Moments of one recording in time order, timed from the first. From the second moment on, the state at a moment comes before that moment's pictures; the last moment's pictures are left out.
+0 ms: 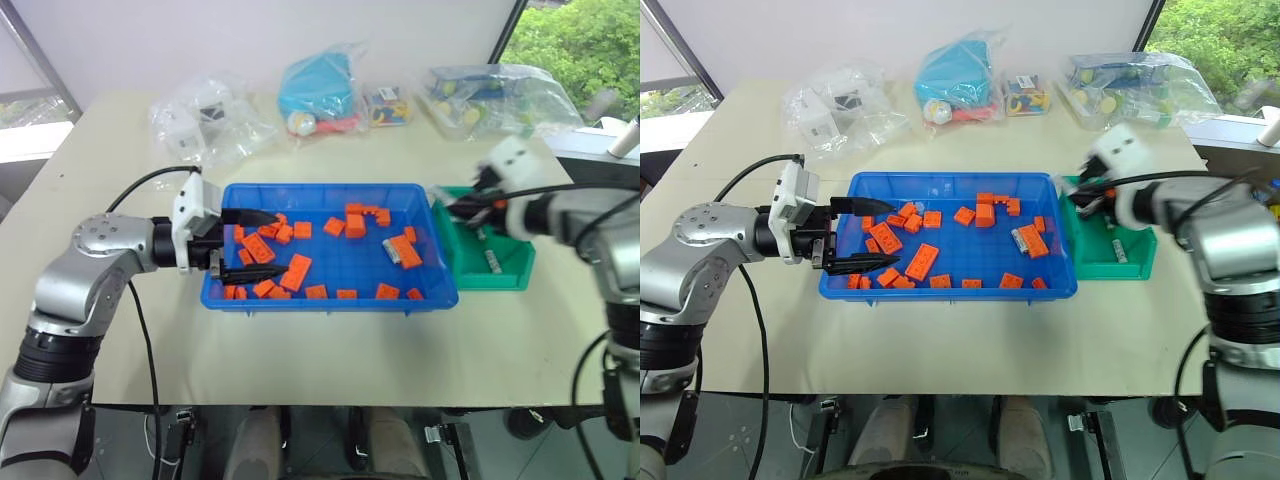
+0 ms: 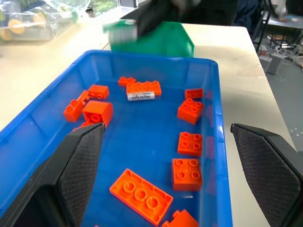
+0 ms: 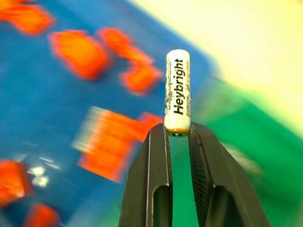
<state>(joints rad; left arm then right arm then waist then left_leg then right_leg) -0.48 0.78 0.01 -0.19 -0.58 0.49 -1.19 -0.66 -0.93 -0.06 -0.19 0.25 1.10 0.80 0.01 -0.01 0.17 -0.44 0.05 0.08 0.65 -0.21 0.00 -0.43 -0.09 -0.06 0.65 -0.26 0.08</state>
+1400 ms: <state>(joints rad) -0.48 0.76 0.00 -0.18 -0.56 0.52 -1.19 -0.67 -0.67 0.30 -0.14 0.24 1.05 0.68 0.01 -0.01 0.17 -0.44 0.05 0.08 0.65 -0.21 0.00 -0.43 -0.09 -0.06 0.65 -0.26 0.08</state>
